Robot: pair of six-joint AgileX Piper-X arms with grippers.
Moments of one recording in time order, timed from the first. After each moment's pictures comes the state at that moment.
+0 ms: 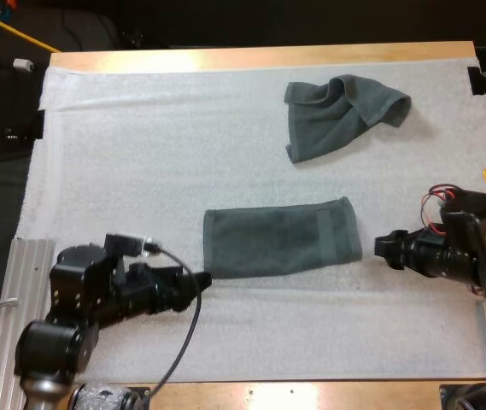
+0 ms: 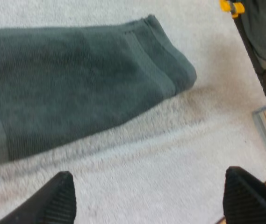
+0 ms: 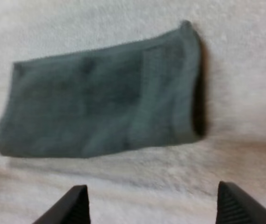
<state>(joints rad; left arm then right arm) -0.15 0.59 -0.60 0.89 0.69 -2.06 0.40 0.91 -0.88 1.03 -0.16 -1.38</state>
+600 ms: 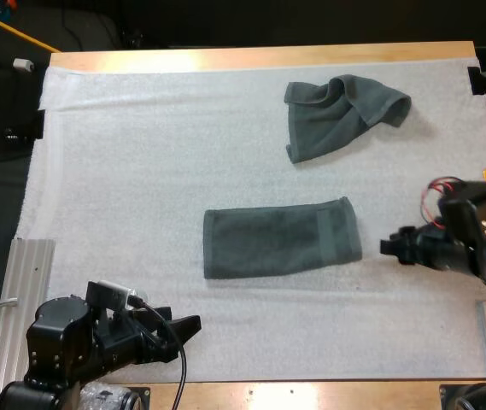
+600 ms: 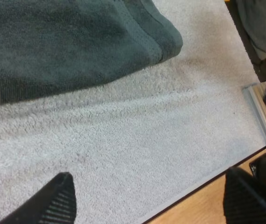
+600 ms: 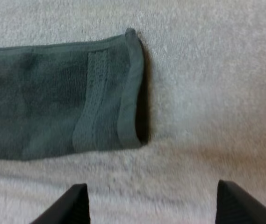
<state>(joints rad) -0.15 0.33 -0.61 1.15 0.67 -2.06 0.40 1.00 -0.95 1.10 -0.03 -1.50</state>
